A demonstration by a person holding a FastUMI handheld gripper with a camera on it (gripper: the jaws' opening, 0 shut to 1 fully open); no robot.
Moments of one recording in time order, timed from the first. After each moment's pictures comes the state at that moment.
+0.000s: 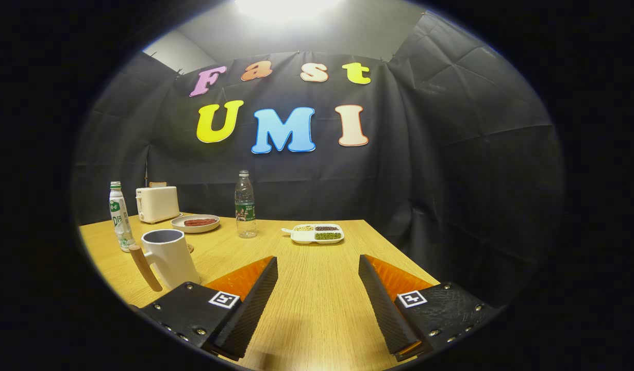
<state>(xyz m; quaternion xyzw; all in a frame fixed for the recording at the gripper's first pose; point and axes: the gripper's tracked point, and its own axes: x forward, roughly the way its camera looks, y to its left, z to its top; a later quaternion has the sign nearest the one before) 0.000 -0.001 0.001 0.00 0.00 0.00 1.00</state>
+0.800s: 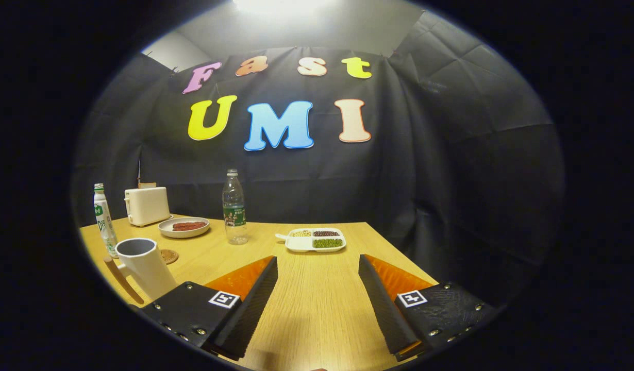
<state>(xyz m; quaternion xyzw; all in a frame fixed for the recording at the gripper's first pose) 0.061 -0.002 0.017 0.00 0.00 -0.01 1.00</state>
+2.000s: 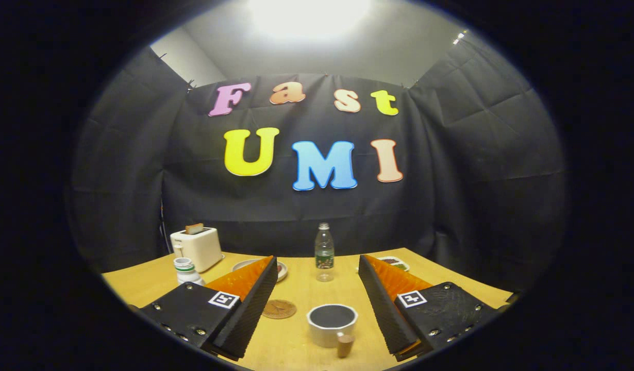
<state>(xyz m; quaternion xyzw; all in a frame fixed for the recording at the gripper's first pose) -0.033 0.286 0.140 0.02 -0.05 0.01 1.00</state>
